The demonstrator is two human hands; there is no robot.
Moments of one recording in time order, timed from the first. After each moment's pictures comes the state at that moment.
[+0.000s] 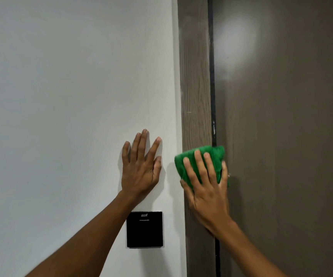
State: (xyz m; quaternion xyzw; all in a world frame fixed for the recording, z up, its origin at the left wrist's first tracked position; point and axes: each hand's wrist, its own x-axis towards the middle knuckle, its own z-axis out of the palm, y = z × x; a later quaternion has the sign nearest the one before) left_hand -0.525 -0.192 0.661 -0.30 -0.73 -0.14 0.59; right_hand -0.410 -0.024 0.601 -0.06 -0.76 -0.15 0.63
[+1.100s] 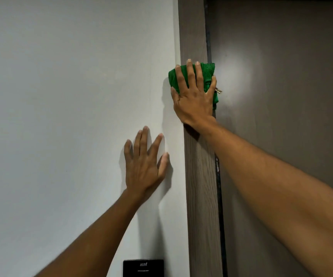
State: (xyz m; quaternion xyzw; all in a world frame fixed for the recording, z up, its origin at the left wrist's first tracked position) left_hand -0.525 -0.178 0.760 -0.30 -0.71 -0.22 0.61; right_hand -0.434 -0.054 0.923 -0.10 -0.72 -0.14 0.67
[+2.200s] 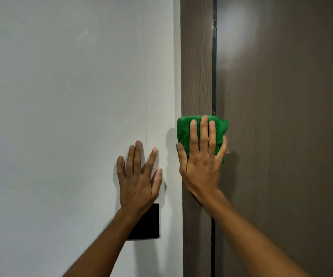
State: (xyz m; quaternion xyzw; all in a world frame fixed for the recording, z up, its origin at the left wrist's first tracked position) left_hand -0.525 -0.188 0.597 -0.28 -0.75 -0.17 0.57; right_hand -0.423 -0.050 0.651 -0.14 -0.73 -0.07 0.66
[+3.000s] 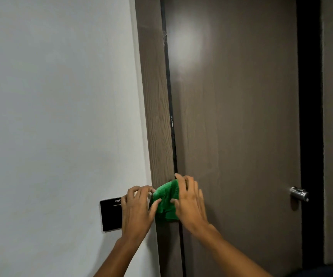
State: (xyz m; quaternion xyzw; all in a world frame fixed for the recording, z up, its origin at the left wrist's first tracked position) left_hand -0.416 -0.188 0.552 -0.41 -0.78 -0.33 0.35; right_hand -0.319 -0.061 0.556 -0.21 -0.87 0.08 0.43
